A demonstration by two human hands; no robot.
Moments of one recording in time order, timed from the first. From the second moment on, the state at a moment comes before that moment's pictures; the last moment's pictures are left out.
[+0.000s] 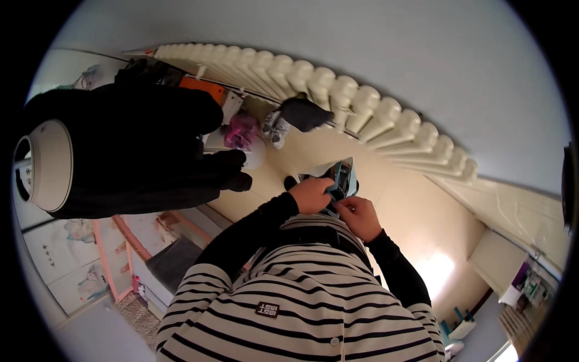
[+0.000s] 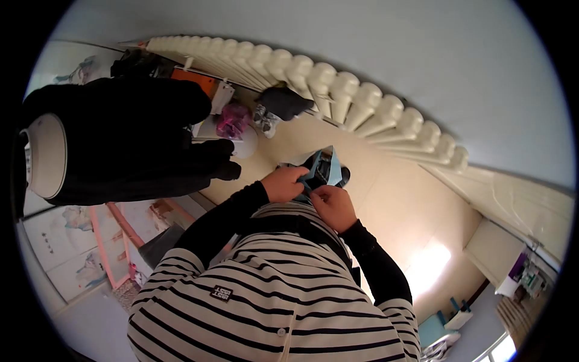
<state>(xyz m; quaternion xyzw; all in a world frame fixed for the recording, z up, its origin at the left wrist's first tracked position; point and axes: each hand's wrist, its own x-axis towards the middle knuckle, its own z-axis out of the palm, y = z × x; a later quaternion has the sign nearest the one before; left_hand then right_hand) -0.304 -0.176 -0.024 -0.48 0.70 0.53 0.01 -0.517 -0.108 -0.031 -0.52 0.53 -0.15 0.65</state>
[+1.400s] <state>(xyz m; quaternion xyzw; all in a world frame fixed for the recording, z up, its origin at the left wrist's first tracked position) 0.122 -0.442 -0.180 -0.76 0.17 0.48 -0.39 -0.273 -0.322 -0.037 -0.63 0.42 -0.23 0.61</state>
